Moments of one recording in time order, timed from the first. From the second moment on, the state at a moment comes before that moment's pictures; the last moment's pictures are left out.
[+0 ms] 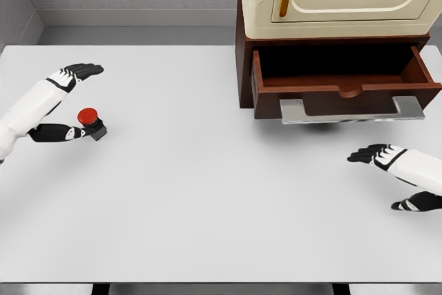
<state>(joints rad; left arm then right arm) -0.09 0.76 -0.15 -1.58 -0.20 -0.61 -0.11 0.25 -0.86 -0.16 -1.76 0.17 -0.61 0.61</state>
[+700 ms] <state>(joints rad) -0.08 0.79 -0.18 -1.58 0.41 -0.45 -0.45 0.32 -0.86 -0.32 -1.76 0.06 -0.61 0.61</state>
